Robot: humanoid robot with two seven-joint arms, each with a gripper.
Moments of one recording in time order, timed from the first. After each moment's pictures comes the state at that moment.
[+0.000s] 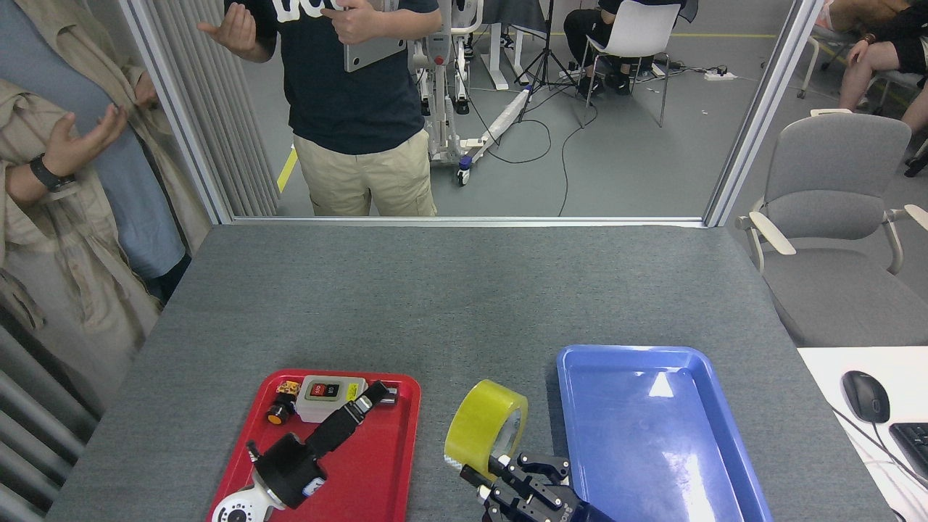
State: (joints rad) left arm -0.22 0.04 0.05 -1.13 -0.19 -0.79 -0.66; right arm 0.05 -0.10 0.32 -1.59 1.40 -0.63 -0.22
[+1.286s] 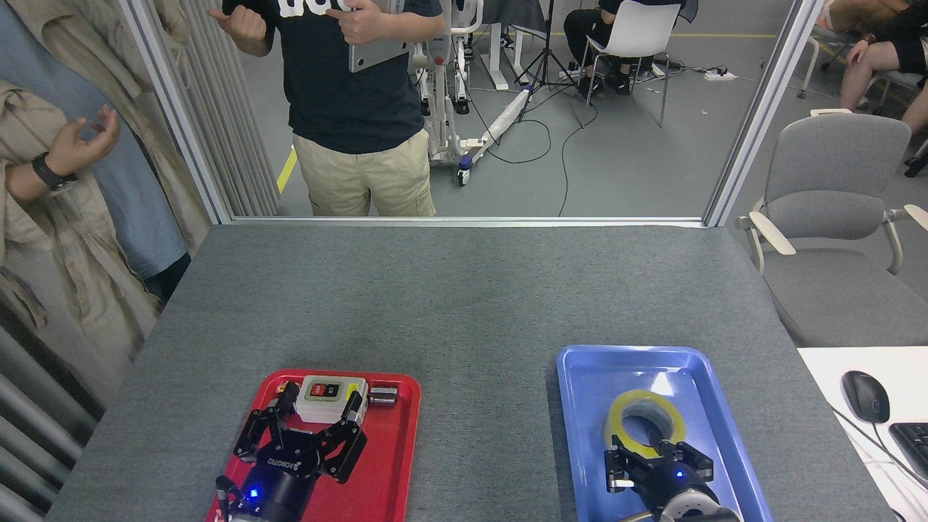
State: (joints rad) left arm 0.04 0.05 -0.06 -1.59 -1.31 -0.21 0.18; right arm -0.04 -0.20 0.24 -1.51 1.33 0.15 0.54
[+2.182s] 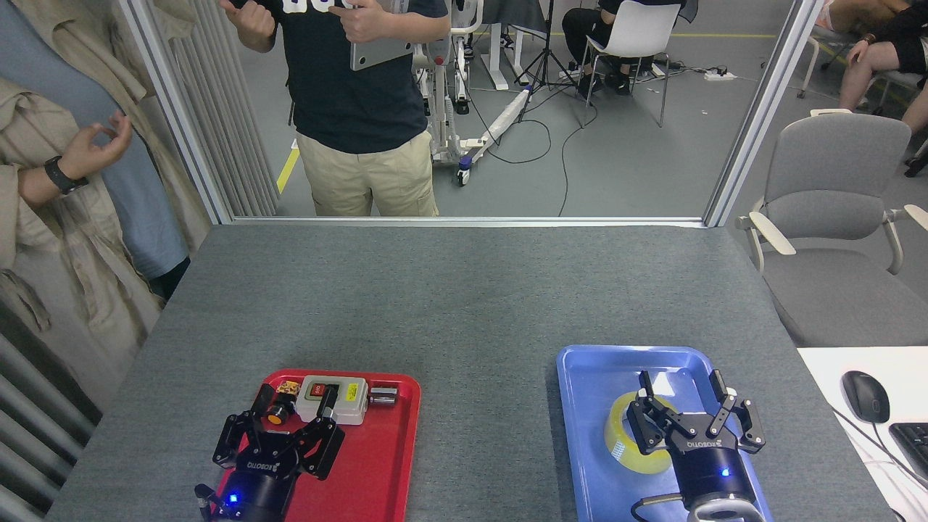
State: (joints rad) left arm 0.04 0.10 -0.05 -1.55 -1.23 -0.17 0.25; right arm 0.00 -0.19 0.13 -1.51 1.32 0.13 -0.14
